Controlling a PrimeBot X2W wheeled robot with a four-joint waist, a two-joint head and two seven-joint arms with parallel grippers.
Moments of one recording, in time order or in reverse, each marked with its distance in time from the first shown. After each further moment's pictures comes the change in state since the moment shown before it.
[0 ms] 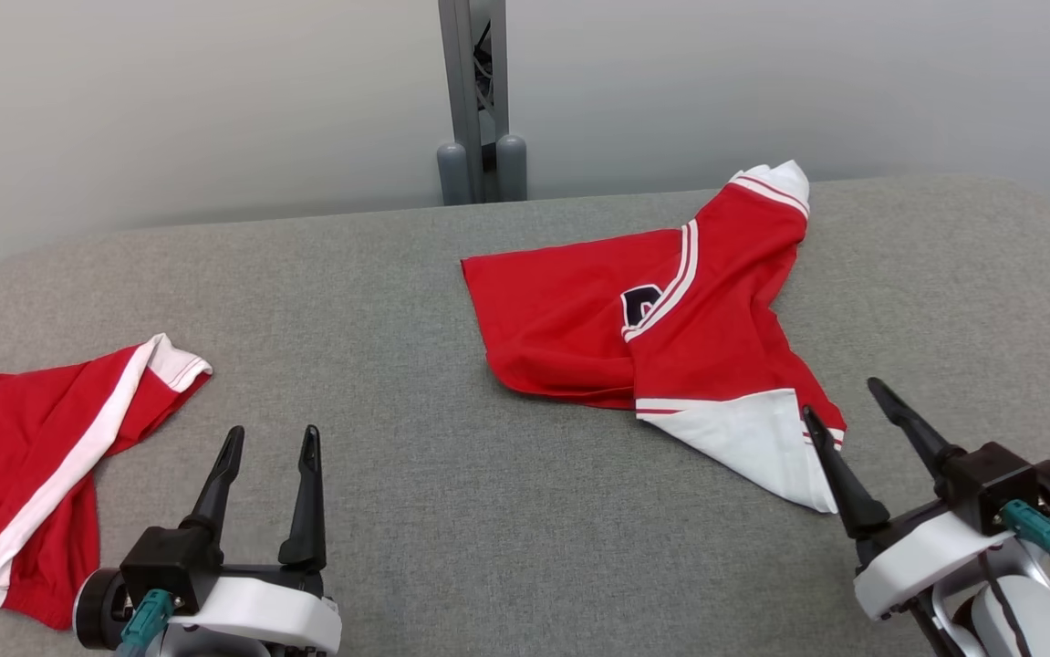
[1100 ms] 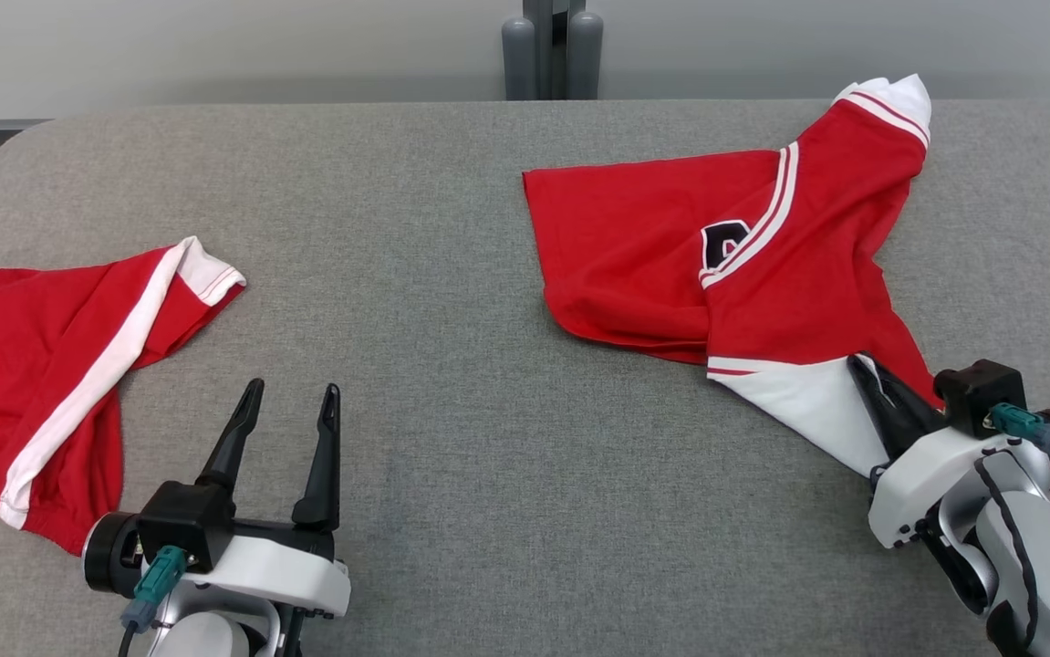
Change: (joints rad) left arm -0.081 0.000 -0.013 0.021 0.049 -0.048 0.000; right arm -0.304 -0.053 0.201 0.434 0.183 0.000 0.000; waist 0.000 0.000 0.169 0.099
